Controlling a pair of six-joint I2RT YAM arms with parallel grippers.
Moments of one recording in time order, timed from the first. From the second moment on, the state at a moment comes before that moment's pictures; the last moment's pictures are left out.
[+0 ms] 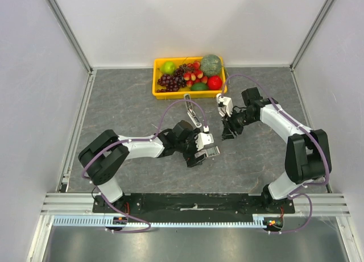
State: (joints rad) left arm -0.88 1.69 0.83 0.08 0.38 0.36; right arm 0.22 1.60 1.11 -0.77 -0.77 -0.63
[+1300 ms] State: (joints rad) left arm -0.88 1.68 0.99 -0.20 0.28 0.42; right arm 0.20 1.62 1.10 -0.83 -0.82 -0.67
